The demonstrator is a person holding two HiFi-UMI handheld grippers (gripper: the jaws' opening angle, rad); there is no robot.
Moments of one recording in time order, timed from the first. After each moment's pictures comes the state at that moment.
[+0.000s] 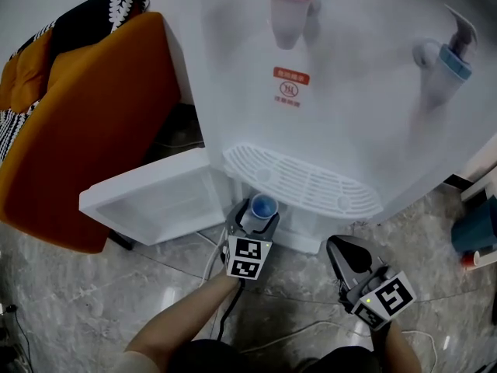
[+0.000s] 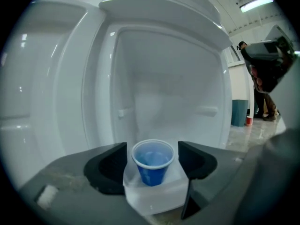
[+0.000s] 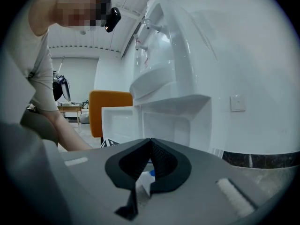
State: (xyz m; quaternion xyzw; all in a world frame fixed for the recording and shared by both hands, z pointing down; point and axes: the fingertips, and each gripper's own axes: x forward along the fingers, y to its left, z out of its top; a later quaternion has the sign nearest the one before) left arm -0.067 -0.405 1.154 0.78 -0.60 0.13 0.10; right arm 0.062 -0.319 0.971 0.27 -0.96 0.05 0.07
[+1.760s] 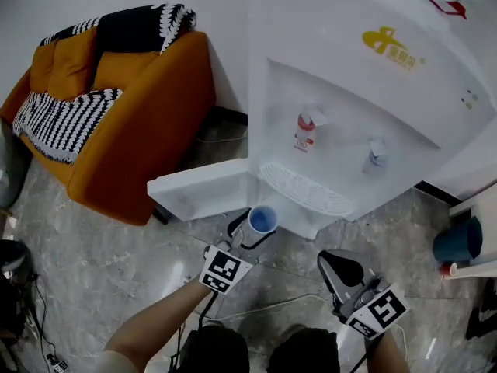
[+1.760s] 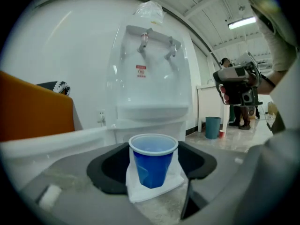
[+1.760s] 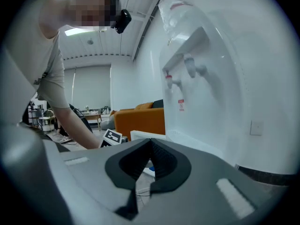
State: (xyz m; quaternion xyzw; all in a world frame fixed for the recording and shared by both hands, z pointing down) left arm -0.083 -0.267 0.940 0.84 -0.53 0.13 0.06; right arm 0.035 -0.221 0.798 0.18 -0.98 0.07 0.10
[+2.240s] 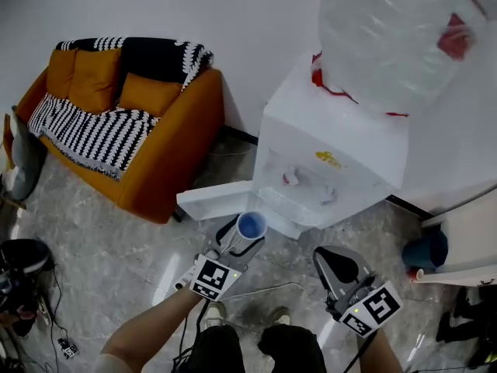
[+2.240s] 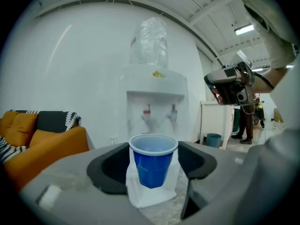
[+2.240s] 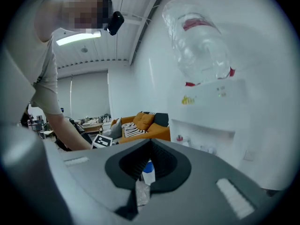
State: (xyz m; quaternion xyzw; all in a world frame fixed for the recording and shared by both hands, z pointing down) left arm -0.106 -0.215 0.707 0.82 -0.56 0.11 0.07; right arm 0.018 -0.205 0.563 0.18 -0.97 0.09 0.11
